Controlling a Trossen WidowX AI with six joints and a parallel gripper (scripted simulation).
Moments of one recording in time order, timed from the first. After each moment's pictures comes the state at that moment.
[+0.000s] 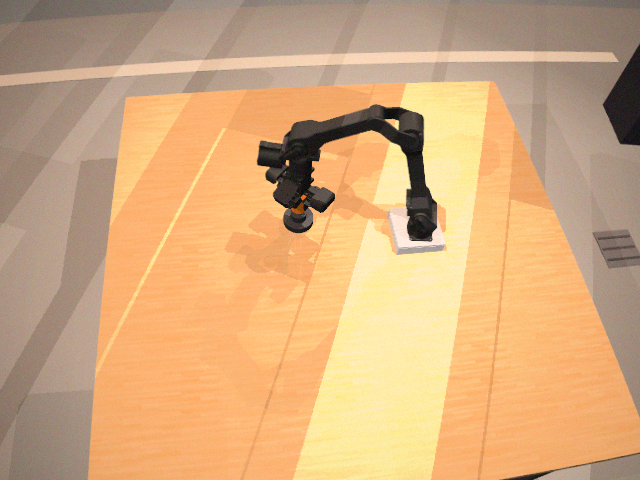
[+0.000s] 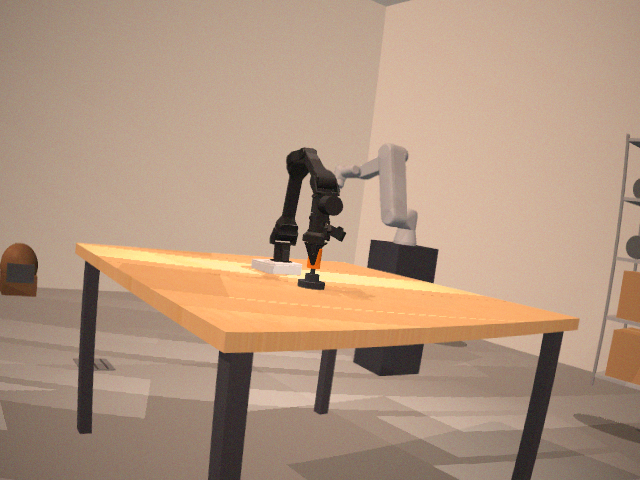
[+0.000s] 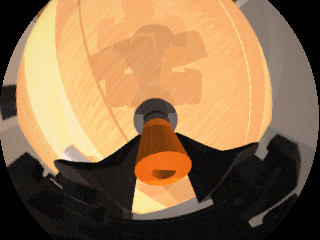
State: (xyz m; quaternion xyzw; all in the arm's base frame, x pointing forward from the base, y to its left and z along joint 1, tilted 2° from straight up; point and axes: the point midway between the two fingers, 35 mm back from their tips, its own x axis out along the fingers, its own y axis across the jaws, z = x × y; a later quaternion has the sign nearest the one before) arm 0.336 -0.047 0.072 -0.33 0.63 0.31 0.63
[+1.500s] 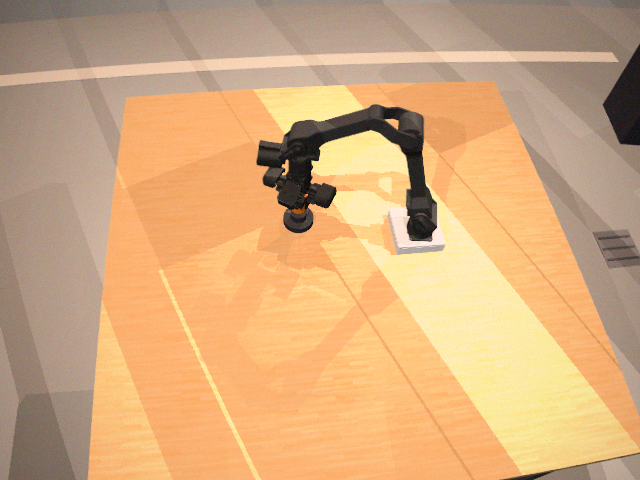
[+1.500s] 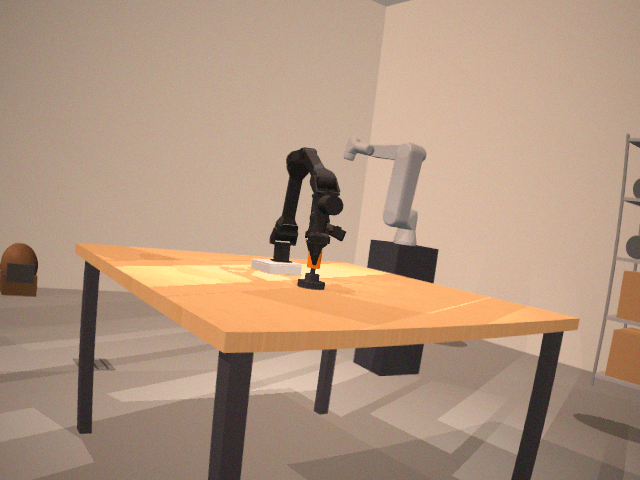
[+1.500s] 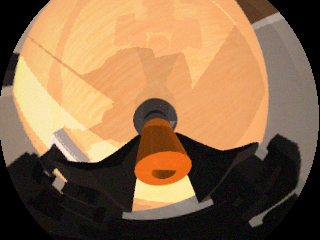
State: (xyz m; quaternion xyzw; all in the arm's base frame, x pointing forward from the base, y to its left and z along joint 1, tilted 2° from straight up) arm 0.337 -0.047 0.073 -0.40 0.60 0.37 0.59
